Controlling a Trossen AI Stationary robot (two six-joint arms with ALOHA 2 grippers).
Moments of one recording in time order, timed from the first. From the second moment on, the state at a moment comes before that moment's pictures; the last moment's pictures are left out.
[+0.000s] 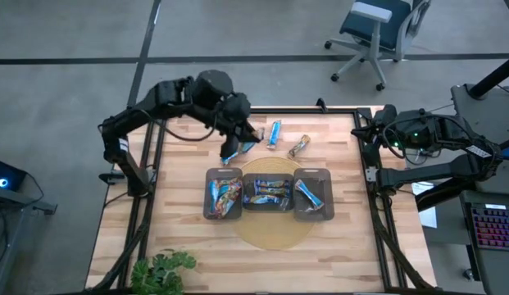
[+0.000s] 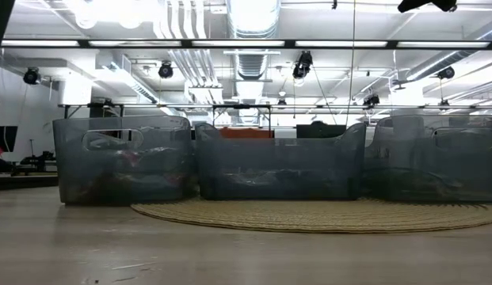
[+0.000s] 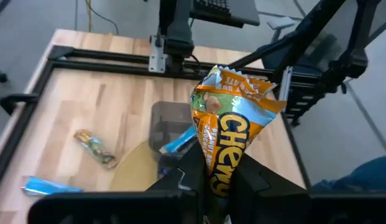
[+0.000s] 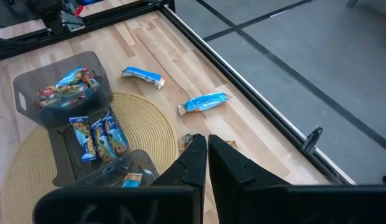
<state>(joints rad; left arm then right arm) 0.19 1.68 2.23 -1.11 0.30 -0.01 -0.08 0.75 1.27 -1.17 0.37 0.31</state>
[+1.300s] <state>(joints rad) 0.13 1.75 1.47 0.27 0.29 -0.36 -0.08 0.75 1.27 -1.17 0.36 0.30</state>
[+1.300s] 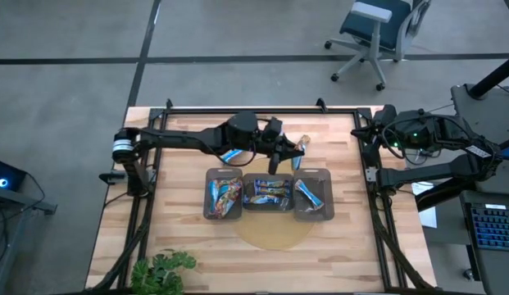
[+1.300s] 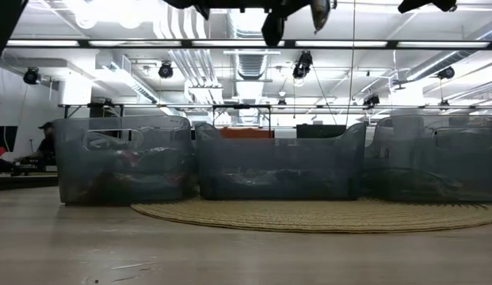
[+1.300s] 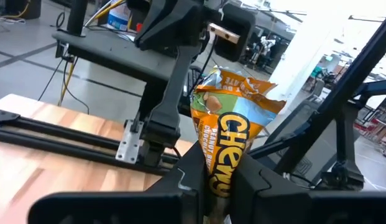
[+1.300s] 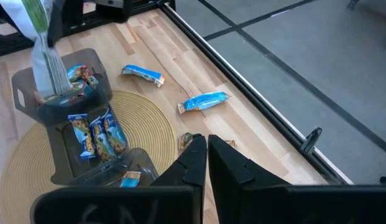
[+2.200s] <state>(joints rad) 0.11 2.13 1.72 0.24 0.42 -0.46 -0.08 0.75 1.26 -1.18 0.36 0.29</state>
